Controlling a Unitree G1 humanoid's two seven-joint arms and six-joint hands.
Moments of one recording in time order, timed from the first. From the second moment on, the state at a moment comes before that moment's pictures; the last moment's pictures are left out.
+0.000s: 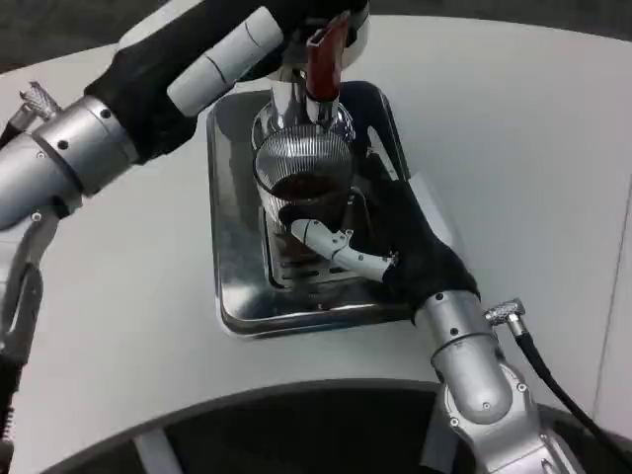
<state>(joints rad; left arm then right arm) -0.88 0.55 0.04 0.27 -0.21 -0.09 -0.67 -0.58 -0.01 0.21 0.23 -0.35 0.08 -0.11</state>
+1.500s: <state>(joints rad) -0.72 0.58 0.18 -0.09 -0.27 0.10 -0.66 -0.56 0.05 0.24 0.20 -0.37 0.12 -0.14</state>
